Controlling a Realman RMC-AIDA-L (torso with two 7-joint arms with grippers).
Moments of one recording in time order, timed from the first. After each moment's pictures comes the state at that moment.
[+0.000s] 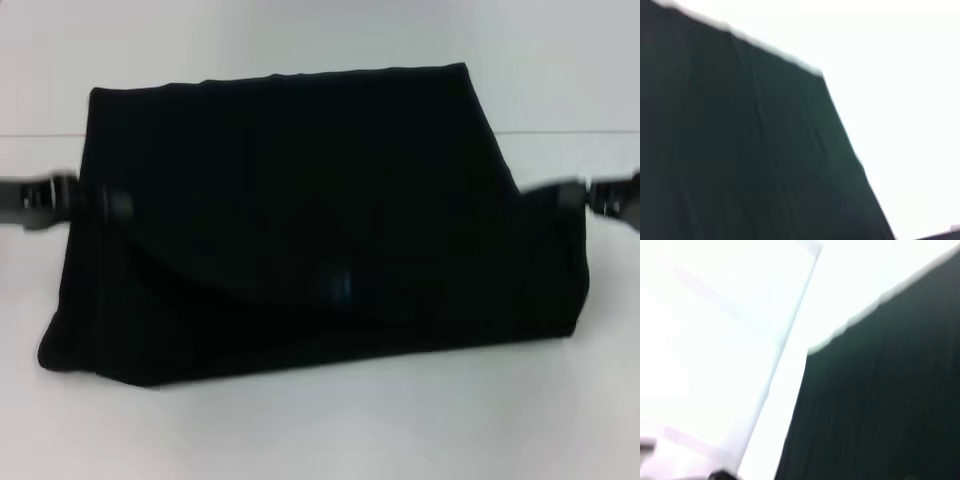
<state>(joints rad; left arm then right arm) -0.73 -1.88 0.21 0.66 2.48 1.64 -2.26 0.67 1.87 -0.29 -0.45 -2.22 -1.56 2.15</state>
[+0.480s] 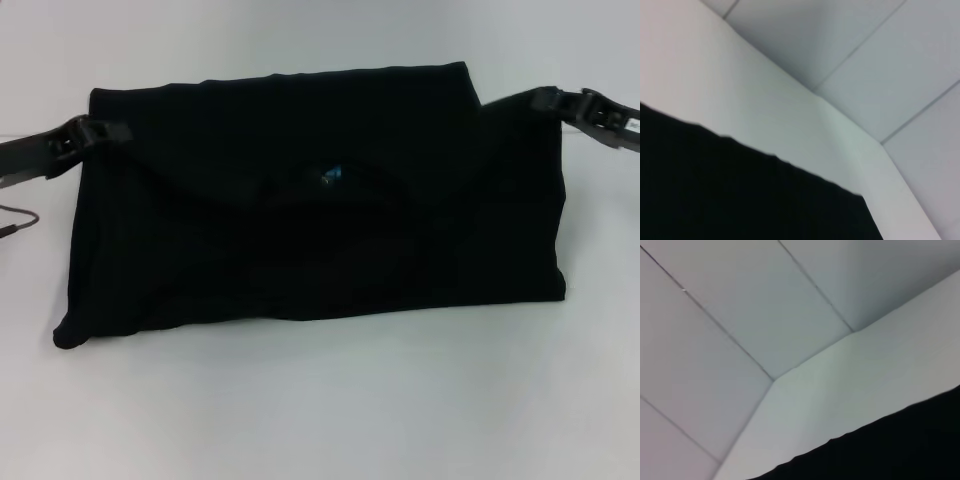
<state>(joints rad) -0.71 -1.97 0.21 0.55 2.22 1.22 -2.09 0.76 1.99 -0.30 -0.43 -2.03 -1.13 1.92</state>
